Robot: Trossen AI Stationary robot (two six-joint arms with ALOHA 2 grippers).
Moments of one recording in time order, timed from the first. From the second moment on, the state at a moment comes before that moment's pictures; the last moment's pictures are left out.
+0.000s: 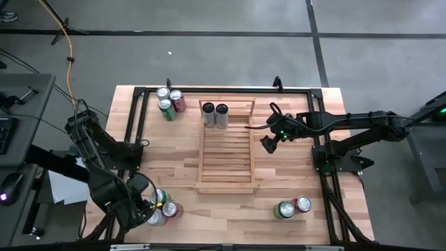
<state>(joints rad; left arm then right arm) -1.00 1.47 1.35 -1.42 0.06 -1.99 -0.04 1.19 0.97 -0.79 0.23 0.61</state>
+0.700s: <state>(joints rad) -1.00 1.49 1.35 -1.37 0.06 -1.98 -0.04 1.19 0.97 -0.79 0.24 0.61</state>
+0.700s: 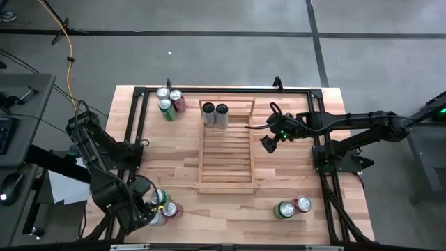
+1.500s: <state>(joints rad) -1.00 1.49 1.24 -1.28 0.09 -1.99 -0.04 1.19 0.97 -0.78 0.24 0.61</state>
